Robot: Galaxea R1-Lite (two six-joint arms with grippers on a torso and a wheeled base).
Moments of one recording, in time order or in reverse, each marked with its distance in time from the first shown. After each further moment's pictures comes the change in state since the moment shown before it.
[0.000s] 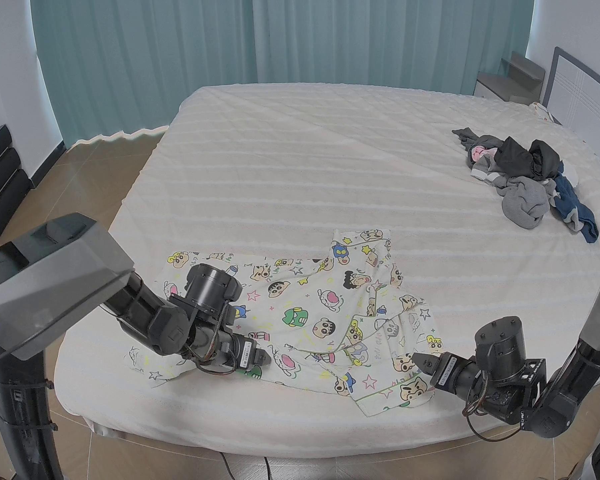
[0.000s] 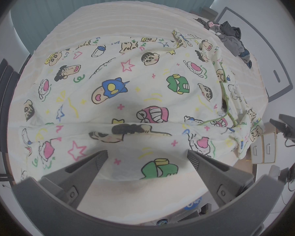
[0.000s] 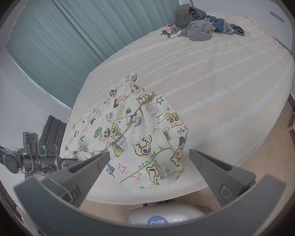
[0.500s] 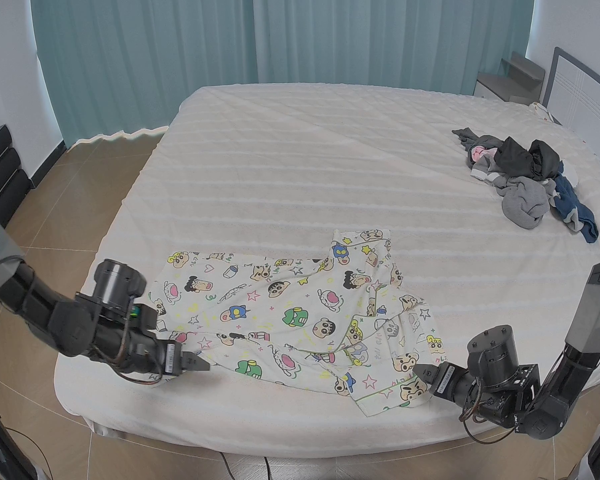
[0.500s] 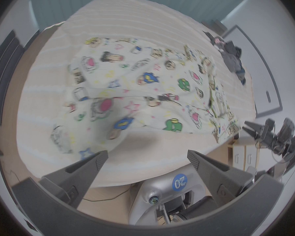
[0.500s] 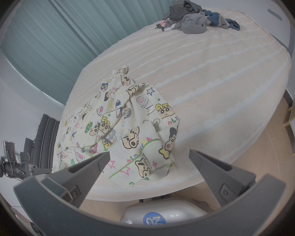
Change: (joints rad) left arm 0.235 -0.328 0.333 0.025 -0.199 -0.005; right arm -0.015 0.064 0.012 0.003 0.006 0.035
